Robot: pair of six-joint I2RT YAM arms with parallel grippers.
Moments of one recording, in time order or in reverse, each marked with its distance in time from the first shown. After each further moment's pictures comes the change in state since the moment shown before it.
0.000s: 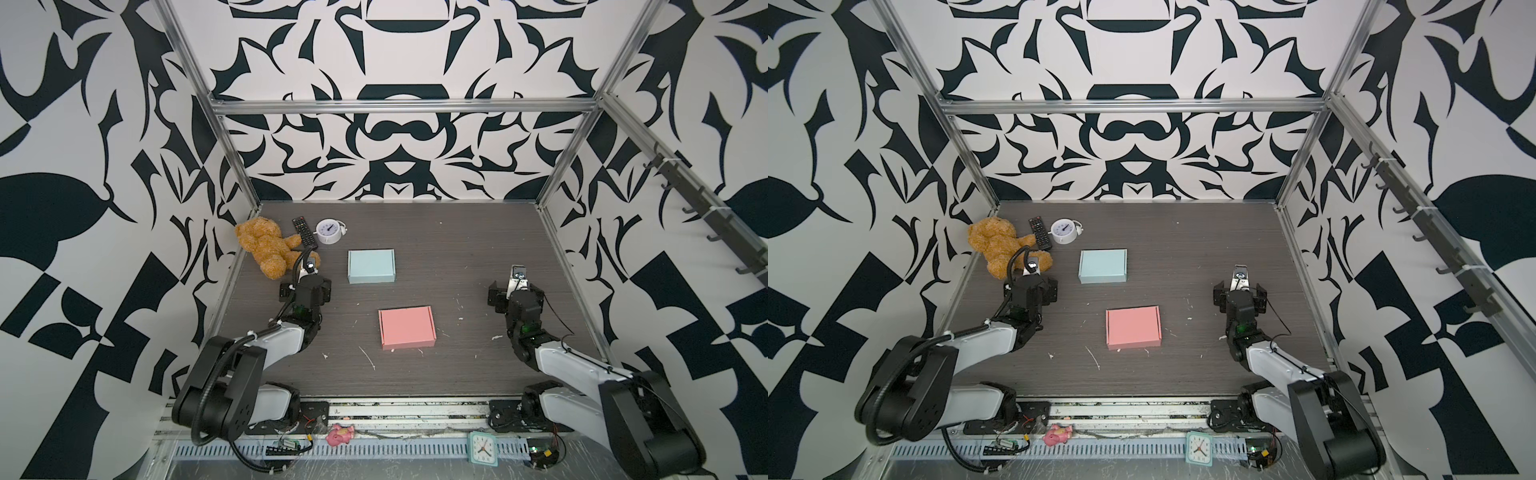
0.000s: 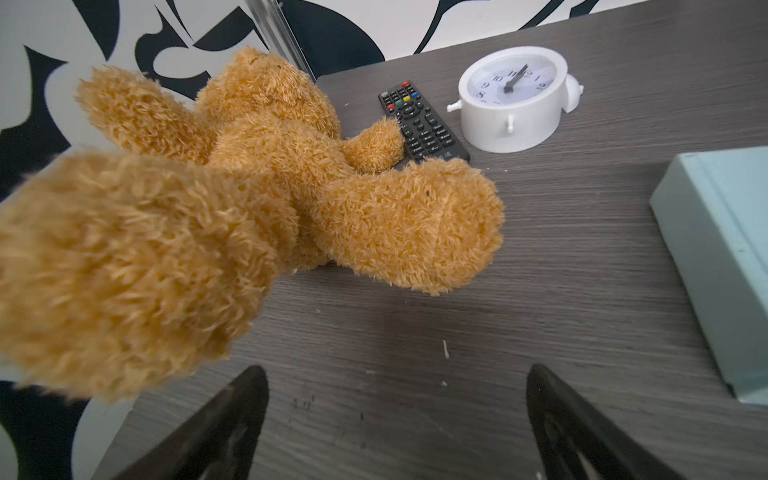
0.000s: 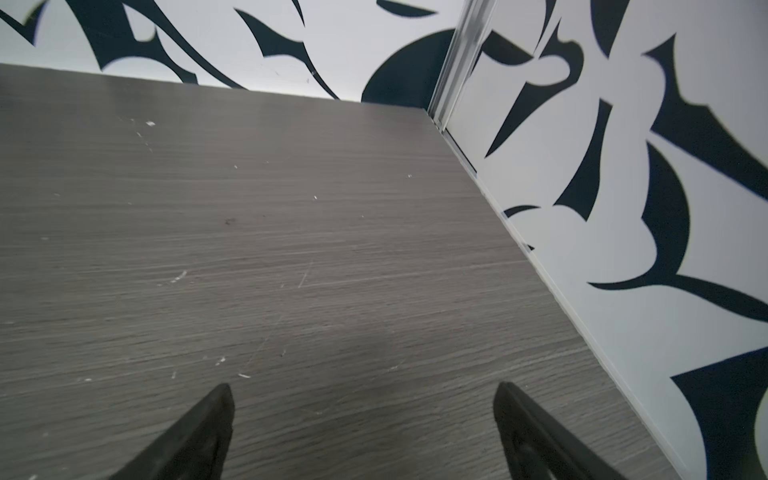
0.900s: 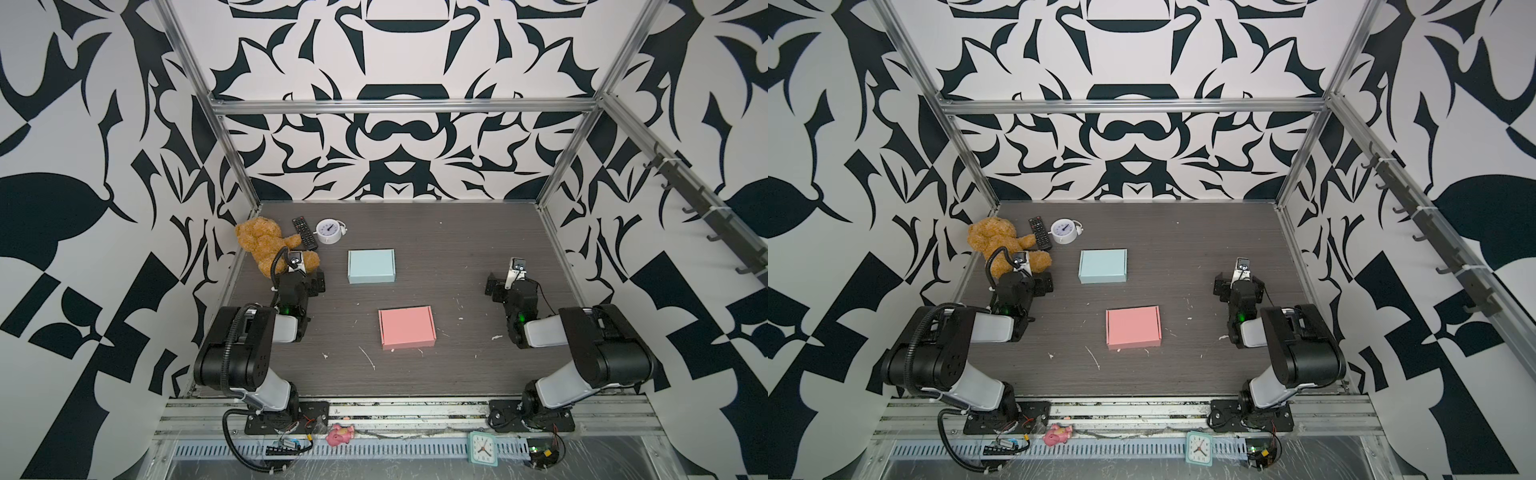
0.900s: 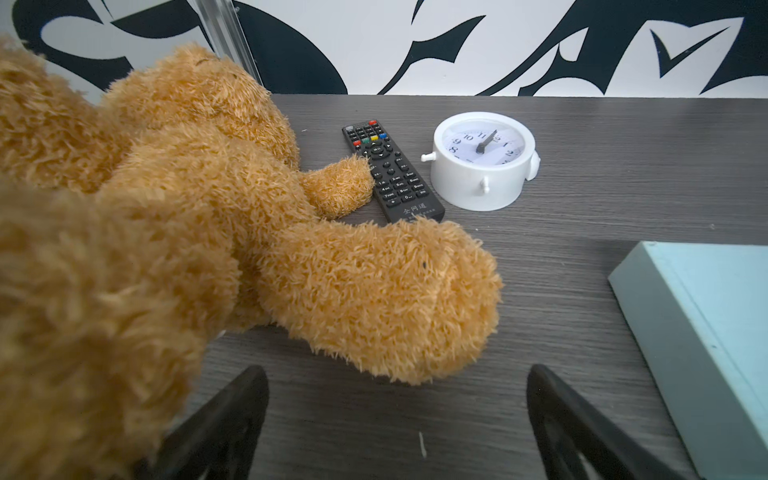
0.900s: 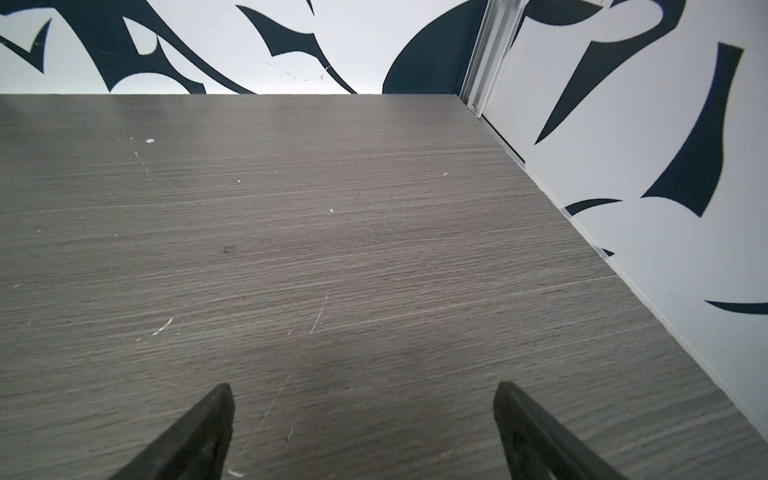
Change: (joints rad) left arm 0.193 0.159 0.005 0.279 0.336 -0.070; right arm -0.086 0.355 0.082 0.306 -0.160 0.035
